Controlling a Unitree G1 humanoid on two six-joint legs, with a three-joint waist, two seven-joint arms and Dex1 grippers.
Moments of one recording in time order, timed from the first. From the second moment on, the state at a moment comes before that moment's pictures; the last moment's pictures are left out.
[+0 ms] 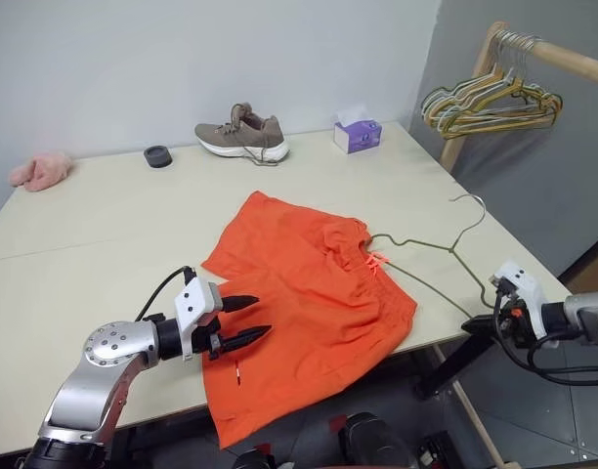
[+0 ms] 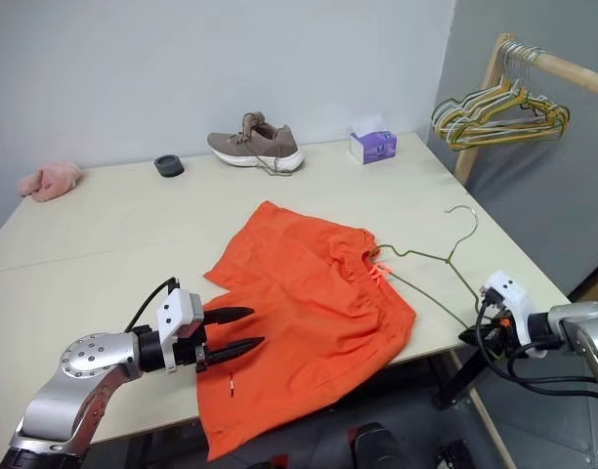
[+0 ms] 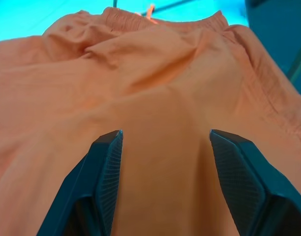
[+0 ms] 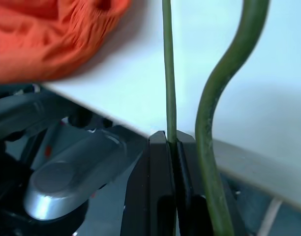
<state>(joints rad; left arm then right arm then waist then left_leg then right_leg) 0.05 0.70 0.06 -0.24 -0.37 0.25 -1.03 -0.23 -1.01 -0.01 -0.07 0.40 1.02 1.08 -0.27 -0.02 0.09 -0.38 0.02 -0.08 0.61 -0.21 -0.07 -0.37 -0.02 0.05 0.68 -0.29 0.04</state>
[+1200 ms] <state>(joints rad) 0.00 0.68 0.02 -0.22 -0.35 0.22 -1.00 -0.49 -0.92 0.18 0.16 0.48 1.30 1.12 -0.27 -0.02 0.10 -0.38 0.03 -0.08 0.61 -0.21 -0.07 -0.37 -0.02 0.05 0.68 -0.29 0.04</state>
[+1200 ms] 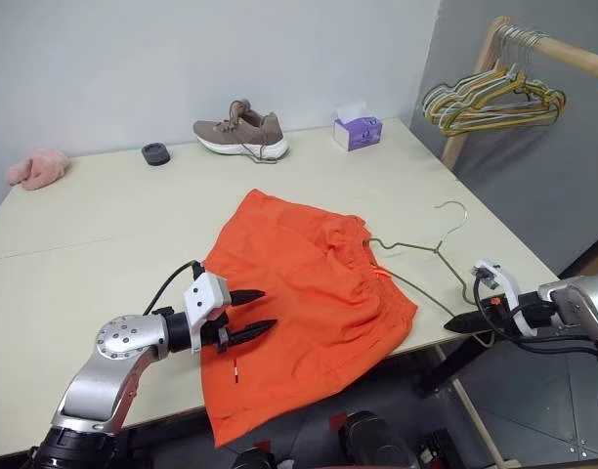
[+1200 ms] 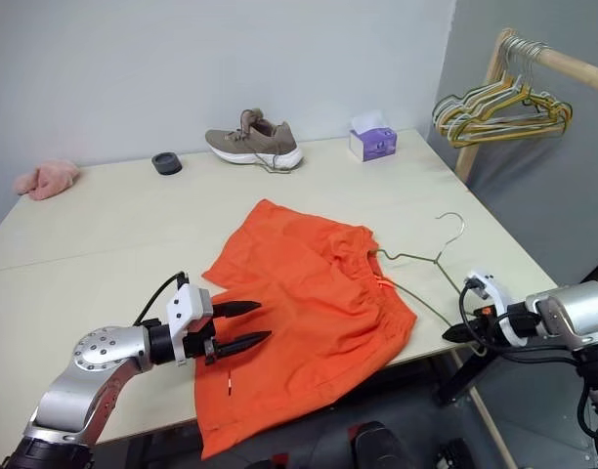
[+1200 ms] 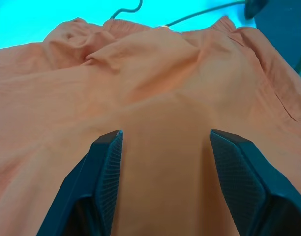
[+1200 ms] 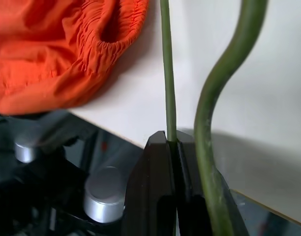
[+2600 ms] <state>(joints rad) -0.09 0.61 0.05 -0.15 -0.31 0.17 -0.84 -0.84 -0.65 0.19 0.54 0.51 1.28 0.90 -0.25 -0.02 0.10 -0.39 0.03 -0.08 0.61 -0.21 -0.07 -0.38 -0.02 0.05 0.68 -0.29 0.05</state>
